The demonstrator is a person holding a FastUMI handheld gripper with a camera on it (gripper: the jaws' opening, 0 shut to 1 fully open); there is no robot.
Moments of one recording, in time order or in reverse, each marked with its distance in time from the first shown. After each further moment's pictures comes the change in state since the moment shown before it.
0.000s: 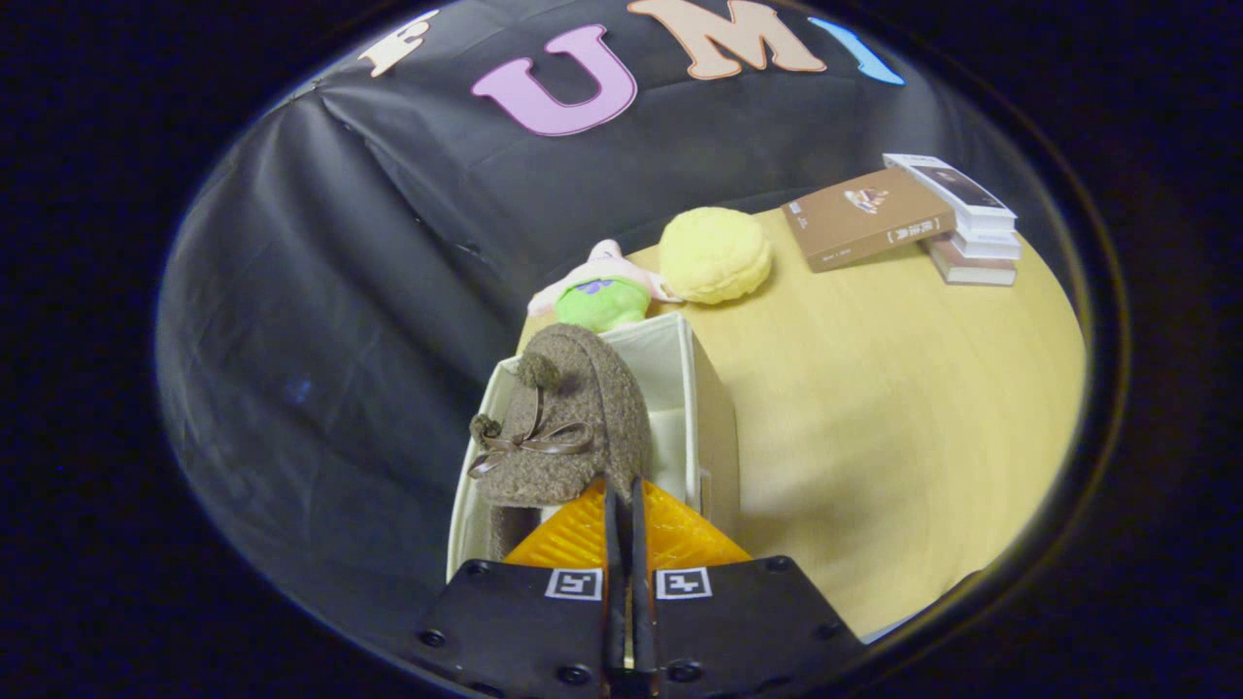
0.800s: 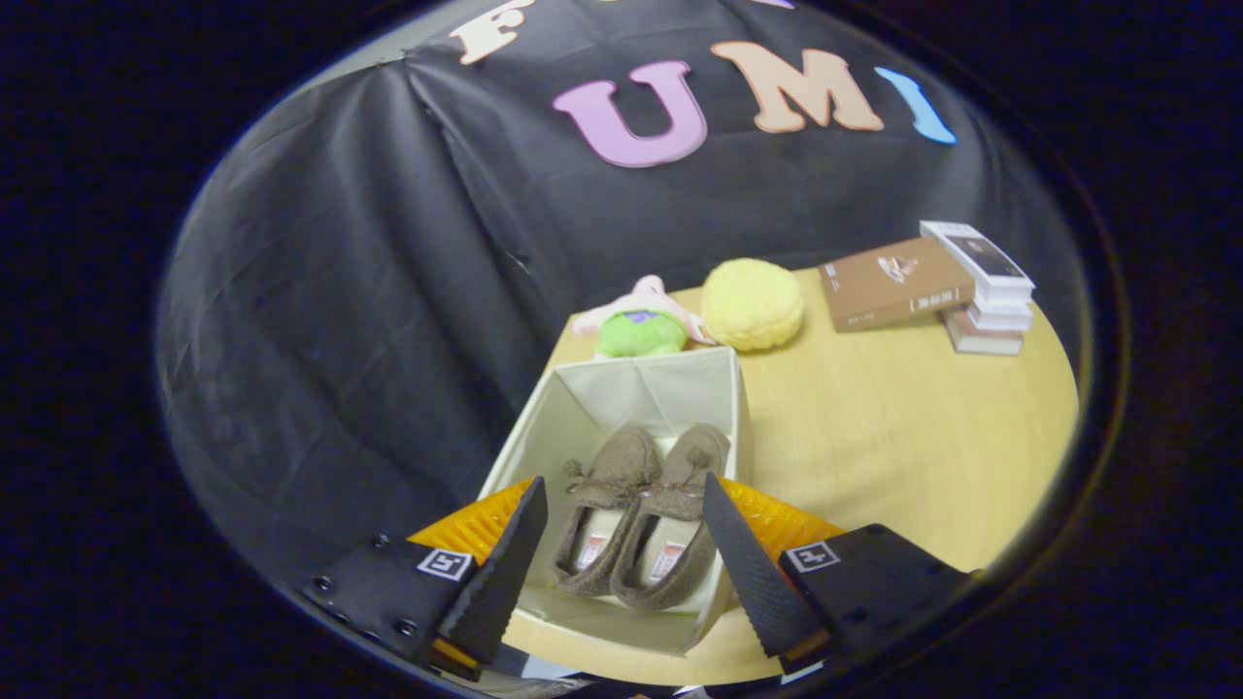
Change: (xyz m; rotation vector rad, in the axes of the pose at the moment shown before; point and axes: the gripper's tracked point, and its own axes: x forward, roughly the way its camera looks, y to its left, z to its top) arm -0.040 0.035 0.012 -0.206 -0.155 0.120
